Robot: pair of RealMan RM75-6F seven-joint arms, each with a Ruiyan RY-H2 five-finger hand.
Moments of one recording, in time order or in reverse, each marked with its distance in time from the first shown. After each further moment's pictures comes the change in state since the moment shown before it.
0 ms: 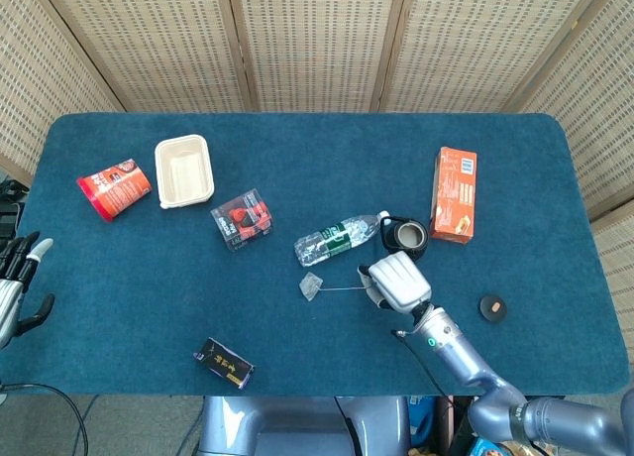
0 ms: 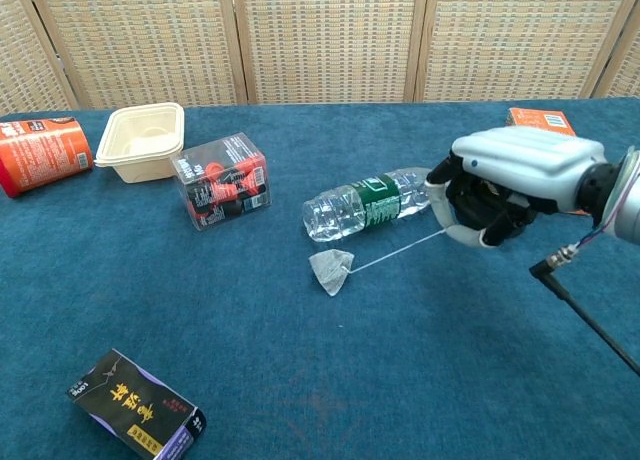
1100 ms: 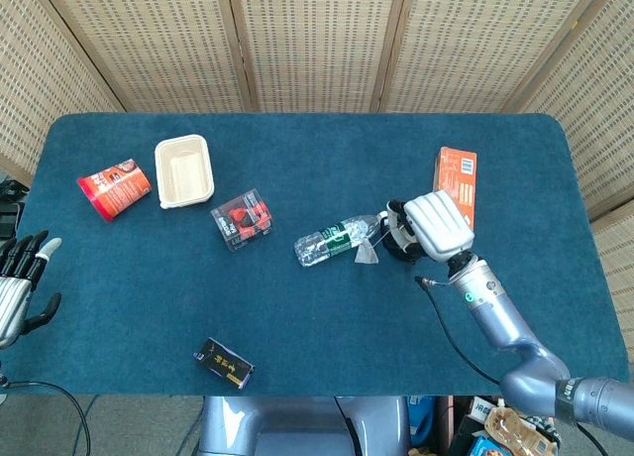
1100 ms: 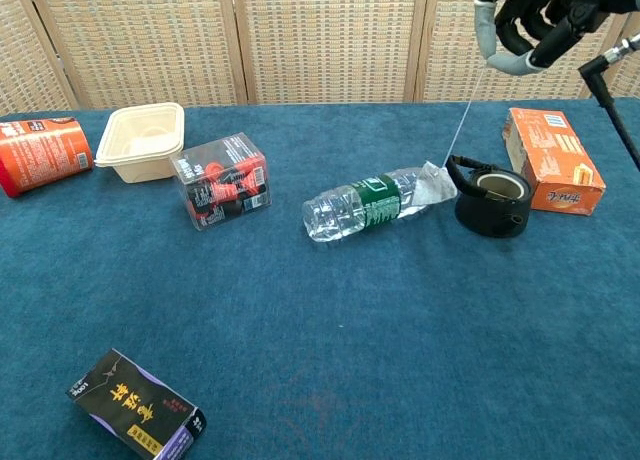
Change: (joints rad) left arm -0.015 0.006 0.003 -0.023 0.002 -0.019 0.028; right arm 0.057 0.297 0.183 -0.177 0.144 -0.014 0.077
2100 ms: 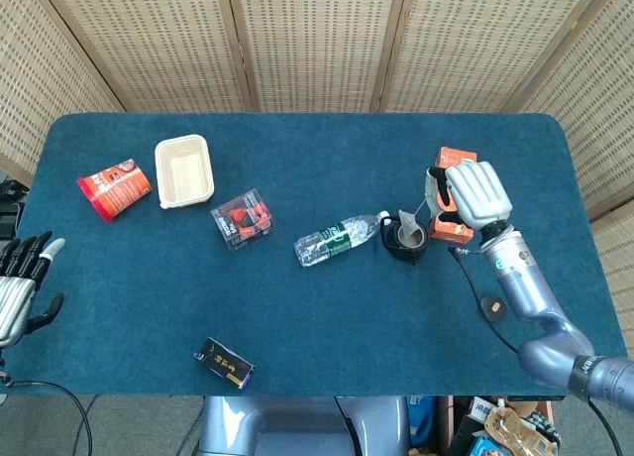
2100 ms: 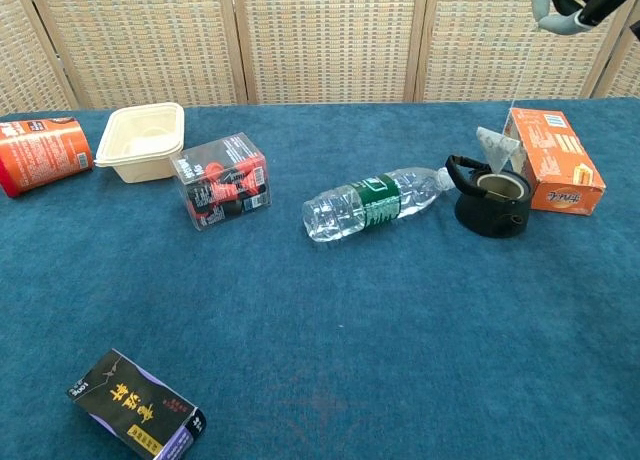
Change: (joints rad) left arm -0.005 0.000 0.001 -0.014 -0.011 -0.011 0.026; right arm 0.026 0.051 0.020 0.142 0.104 -0.060 0.122
